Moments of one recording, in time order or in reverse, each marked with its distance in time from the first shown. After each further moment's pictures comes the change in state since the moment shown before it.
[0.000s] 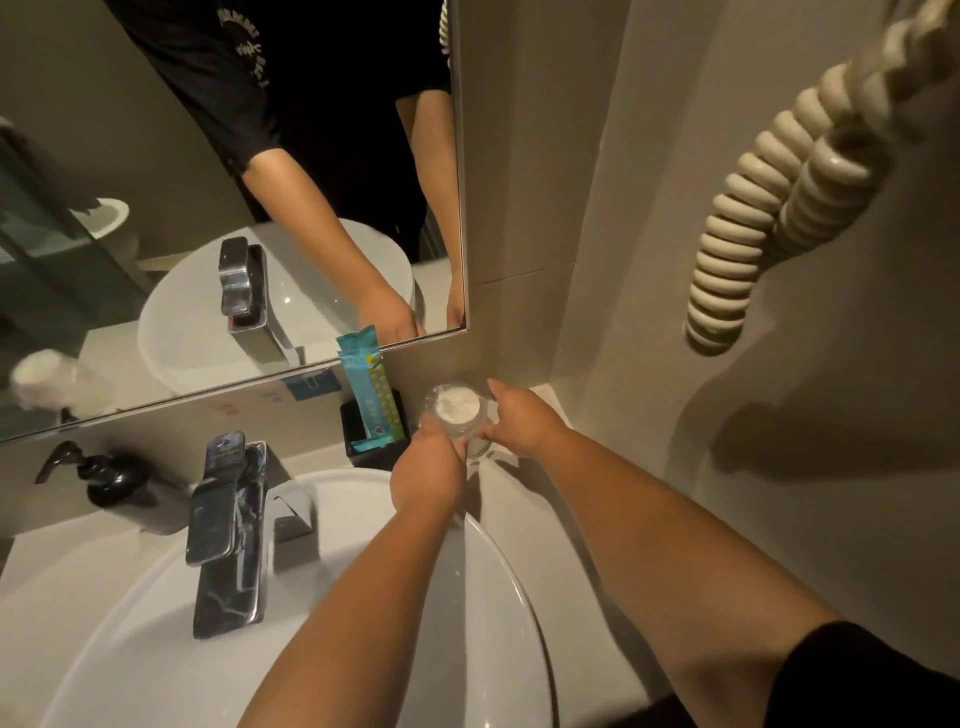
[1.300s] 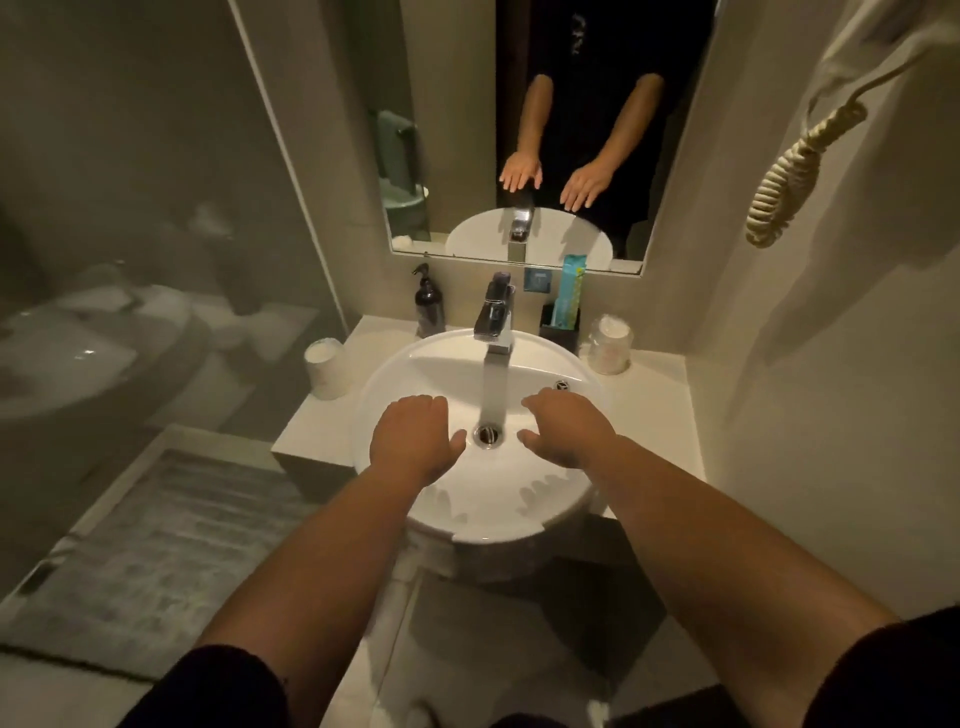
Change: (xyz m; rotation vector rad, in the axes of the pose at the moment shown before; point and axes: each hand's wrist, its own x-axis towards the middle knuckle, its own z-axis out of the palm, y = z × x) left_hand -0.360 -0.139 -0.114 0.396 0.309 -0.075; right_hand -0.311 -0.094 0.060 -0.451 -0.010 -0.578
